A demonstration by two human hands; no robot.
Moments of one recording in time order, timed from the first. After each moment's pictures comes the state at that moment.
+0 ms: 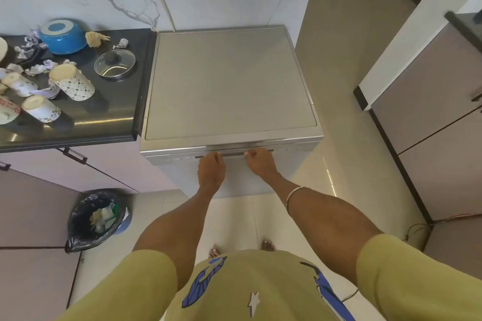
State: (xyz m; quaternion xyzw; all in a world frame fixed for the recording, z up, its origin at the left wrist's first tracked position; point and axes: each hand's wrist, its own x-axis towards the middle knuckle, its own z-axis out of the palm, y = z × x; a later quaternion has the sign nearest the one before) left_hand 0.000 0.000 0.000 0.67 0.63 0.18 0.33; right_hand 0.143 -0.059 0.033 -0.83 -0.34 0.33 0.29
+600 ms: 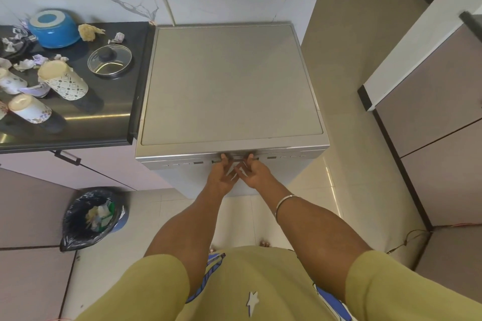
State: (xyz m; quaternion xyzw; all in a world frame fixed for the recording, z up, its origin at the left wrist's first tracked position) left_hand 0.033 0.014 -0.003 0.09 0.52 0.26 0.81; right_hand 0.135 -0.022 0.006 -0.54 0.19 0.58 0.58
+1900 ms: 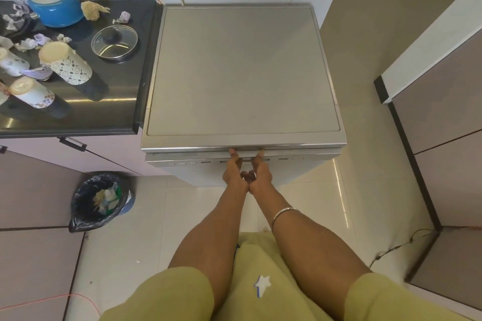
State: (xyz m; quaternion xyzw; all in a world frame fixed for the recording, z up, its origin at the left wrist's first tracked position) left_hand 0.063 0.001 -0.020 0.02 0.64 0.31 0.70; right_hand 0.109 -0.020 -0.038 -0.58 0.28 0.51 0.56
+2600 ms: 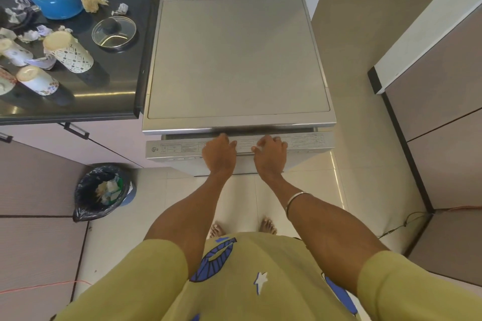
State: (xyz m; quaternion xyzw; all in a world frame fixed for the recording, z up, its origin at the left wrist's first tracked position) left_hand 0.017 -0.007 0.002 0.73 0.65 0.11 0.17; right_hand 0.125 -0.074 0.002 -0.90 -0.33 0.16 0.25
